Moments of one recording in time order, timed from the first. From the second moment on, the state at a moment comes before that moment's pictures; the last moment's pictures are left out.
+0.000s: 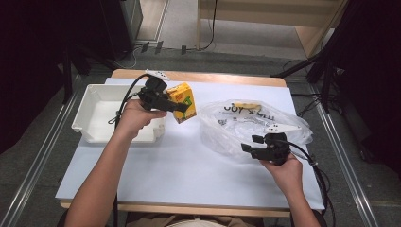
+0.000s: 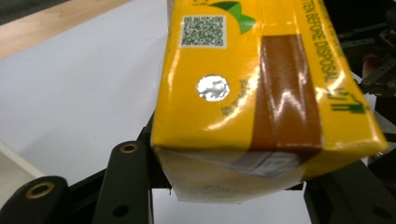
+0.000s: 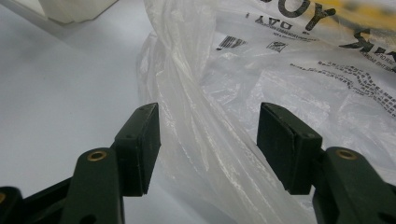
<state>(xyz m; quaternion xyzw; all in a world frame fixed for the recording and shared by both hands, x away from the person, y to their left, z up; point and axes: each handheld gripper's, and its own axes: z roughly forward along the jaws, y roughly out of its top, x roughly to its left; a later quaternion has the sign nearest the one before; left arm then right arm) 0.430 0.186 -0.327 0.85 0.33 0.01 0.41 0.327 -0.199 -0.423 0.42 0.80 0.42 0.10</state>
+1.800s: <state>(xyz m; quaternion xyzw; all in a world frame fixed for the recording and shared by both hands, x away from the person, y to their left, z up) 0.453 0.247 -0.323 0.83 0.38 0.05 0.40 0.318 -0.199 -0.422 0.42 0.80 0.41 0.11</state>
